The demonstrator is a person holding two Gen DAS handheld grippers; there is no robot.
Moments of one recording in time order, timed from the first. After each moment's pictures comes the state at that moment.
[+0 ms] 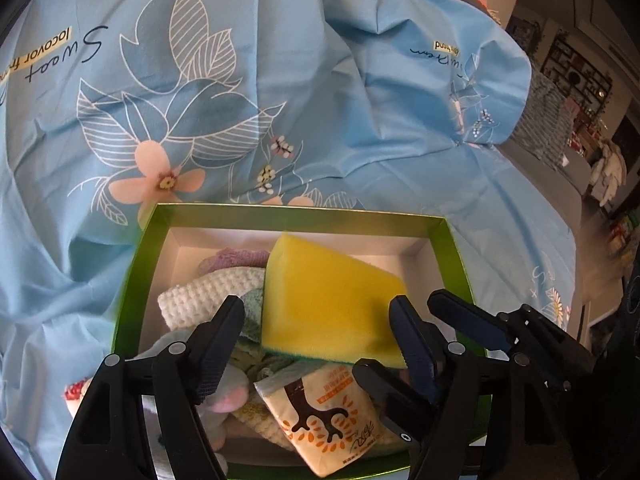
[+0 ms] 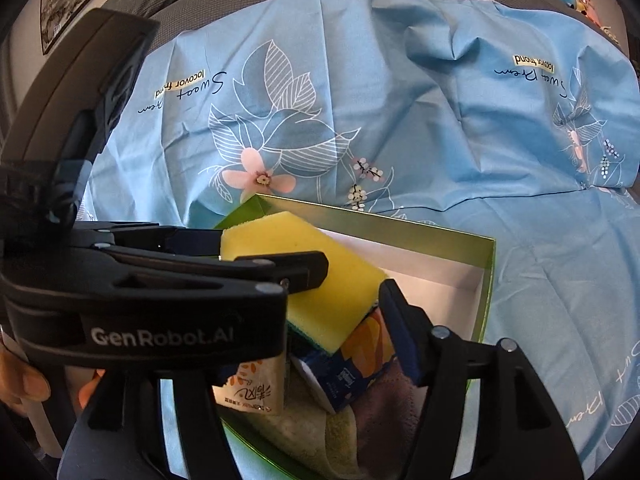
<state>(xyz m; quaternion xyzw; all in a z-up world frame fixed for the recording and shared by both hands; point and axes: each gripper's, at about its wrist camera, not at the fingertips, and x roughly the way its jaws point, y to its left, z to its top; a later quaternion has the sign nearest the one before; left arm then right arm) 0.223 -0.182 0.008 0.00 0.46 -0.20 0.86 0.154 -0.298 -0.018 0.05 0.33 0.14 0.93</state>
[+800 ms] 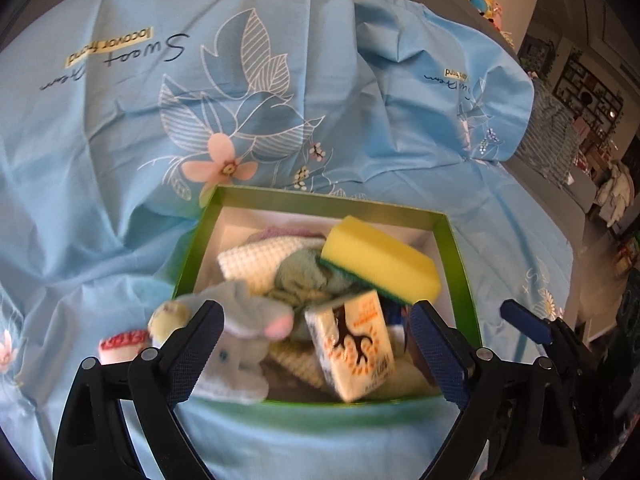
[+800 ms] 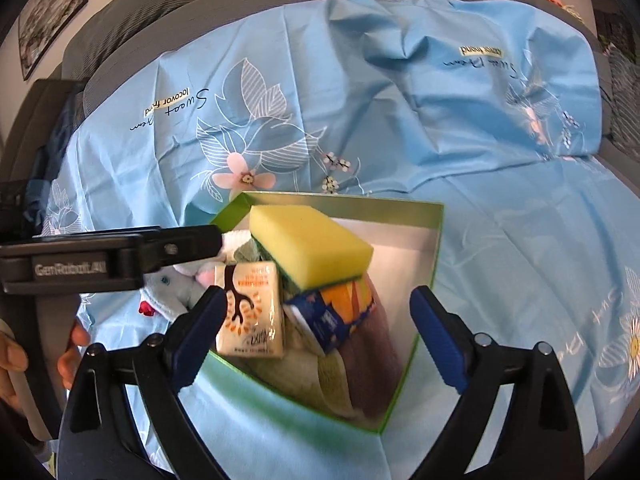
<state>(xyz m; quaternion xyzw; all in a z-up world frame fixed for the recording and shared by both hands) 0.172 -0.138 0.033 -0.02 0.45 -0.17 0.88 0.104 -0.319 -0.009 0.09 0.34 0.09 0.93</state>
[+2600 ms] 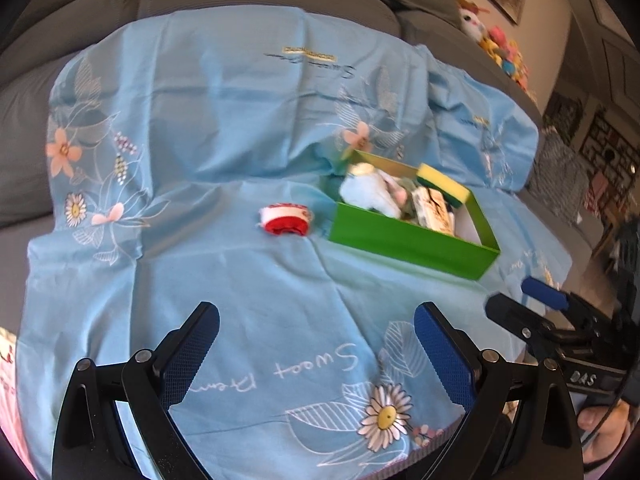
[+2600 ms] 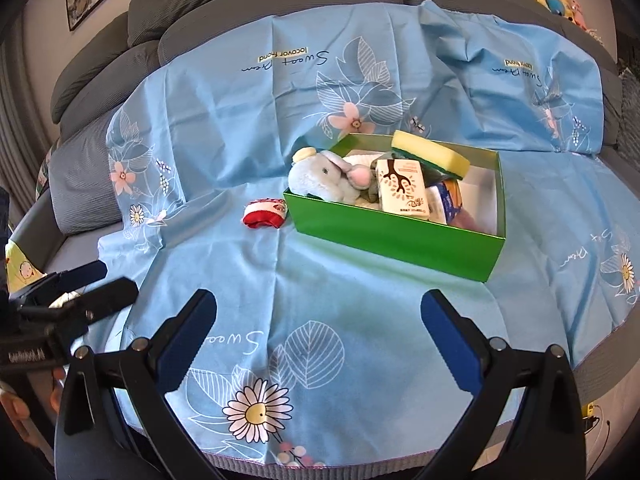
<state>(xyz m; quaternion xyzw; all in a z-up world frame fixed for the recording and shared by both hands) -0.051 0.030 0.030 -0.09 0.37 -0.08 0.92 -0.050 -0.195 0.007 0.05 0.35 0.12 0.93</state>
